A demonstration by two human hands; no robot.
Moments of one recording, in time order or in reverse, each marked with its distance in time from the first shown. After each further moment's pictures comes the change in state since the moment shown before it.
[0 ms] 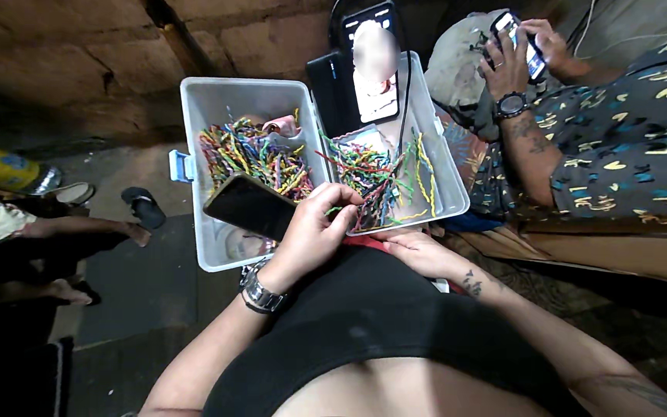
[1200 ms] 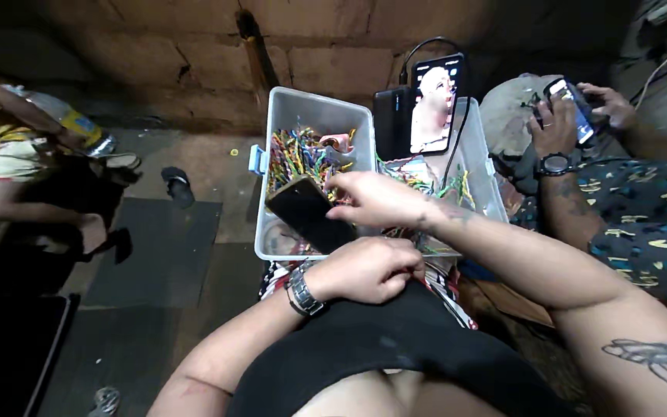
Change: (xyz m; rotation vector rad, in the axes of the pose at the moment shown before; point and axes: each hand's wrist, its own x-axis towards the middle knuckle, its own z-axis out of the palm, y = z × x) left_hand 0.000 0.001 0.008 0.169 -0.443 0.356; right_hand 0.121 -0.155 -0.043 -0.447 -0.072 -0.303
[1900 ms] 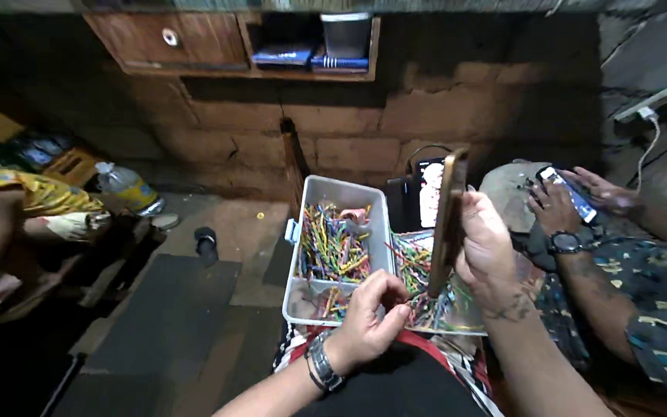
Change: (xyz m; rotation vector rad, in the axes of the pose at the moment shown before) left_hand -0.007 -0.012 0.007 -0.229 0.755 0.075; right_hand -0.047 0.028 -0.032 1.156 1.088 -0.079
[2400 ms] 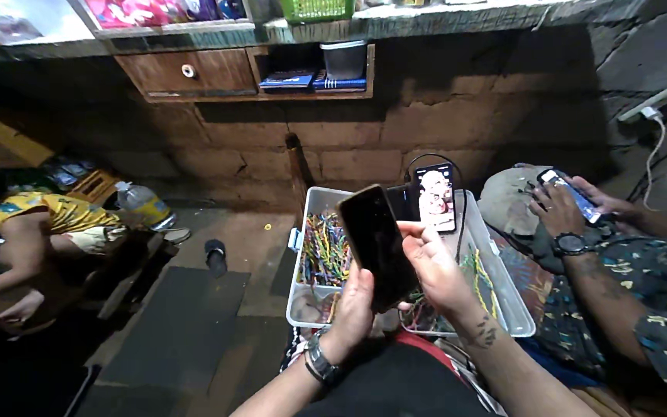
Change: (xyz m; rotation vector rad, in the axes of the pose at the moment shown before) left_hand 0.004 0.008 0.002 -0.489 0.259 -0.331; right_hand -0.036 0.027 0.013 -0.188 -0.347 -0.038
